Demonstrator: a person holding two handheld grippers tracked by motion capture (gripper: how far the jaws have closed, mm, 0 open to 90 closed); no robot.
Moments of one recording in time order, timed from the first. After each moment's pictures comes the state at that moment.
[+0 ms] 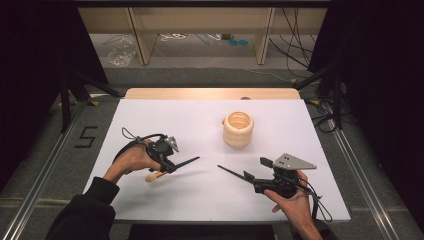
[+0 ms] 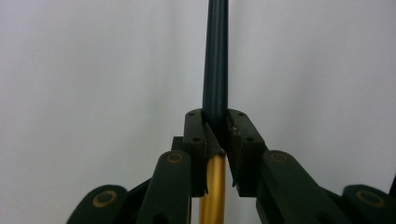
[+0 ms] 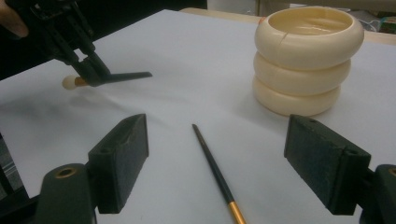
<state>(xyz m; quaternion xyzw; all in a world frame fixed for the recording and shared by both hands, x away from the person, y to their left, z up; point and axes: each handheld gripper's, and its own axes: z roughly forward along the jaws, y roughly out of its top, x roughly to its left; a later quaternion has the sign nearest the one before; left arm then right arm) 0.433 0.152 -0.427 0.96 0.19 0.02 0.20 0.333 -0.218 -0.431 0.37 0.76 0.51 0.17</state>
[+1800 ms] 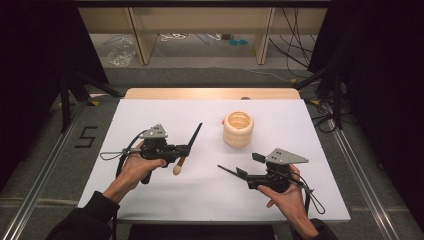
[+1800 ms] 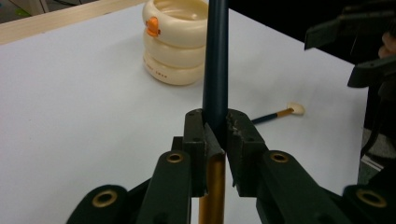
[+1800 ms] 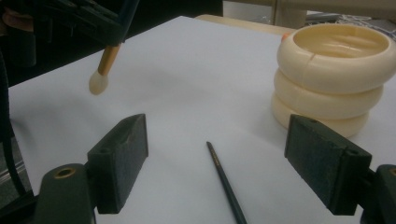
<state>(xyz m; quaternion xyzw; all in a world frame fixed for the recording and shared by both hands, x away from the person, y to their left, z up) 0.402 0.153 -0.407 0.81 0.30 0.07 0.49 0.346 -0.202 -0.424 0.34 0.77 0.52 0.16</state>
